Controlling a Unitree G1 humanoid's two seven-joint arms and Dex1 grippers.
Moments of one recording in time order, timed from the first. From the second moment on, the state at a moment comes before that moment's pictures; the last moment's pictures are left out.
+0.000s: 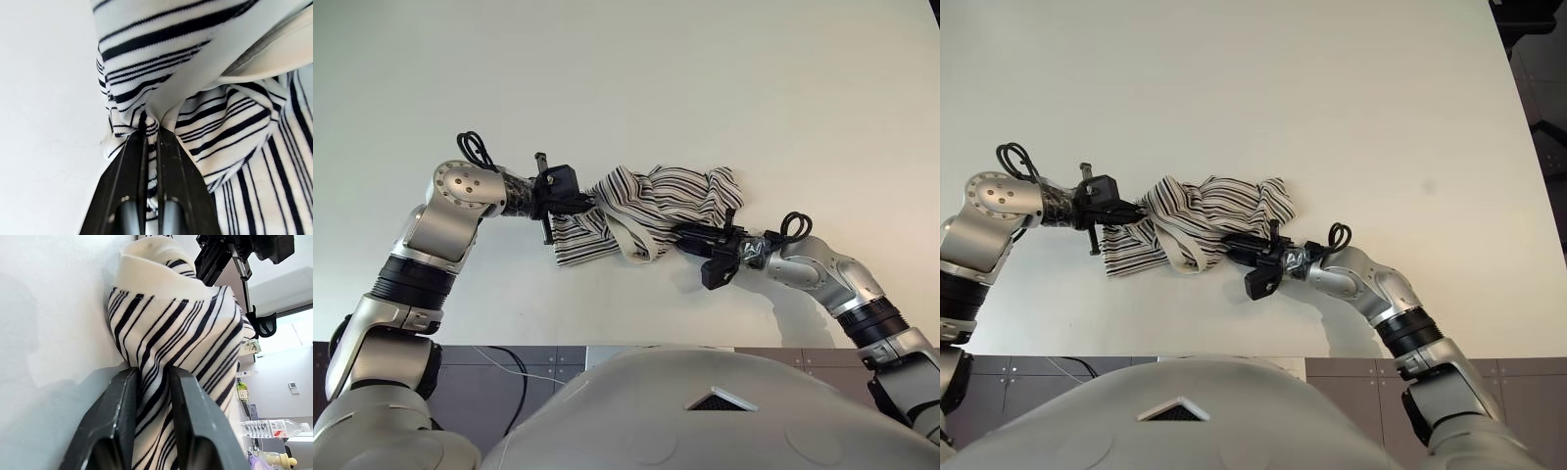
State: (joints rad) left arm -0.20 0.81 -0.38 0.08 -0.08 0.22 -1.08; right arm -0.07 -0.58 0.52 0.16 -0.66 -0.77 0.36
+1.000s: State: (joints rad) left arm -0.29 0.68 0.05 -0.12 -0.45 0.31 -0.95; right arm -0.32 -0.81 0.05 -0.11 0.70 0.21 0.94
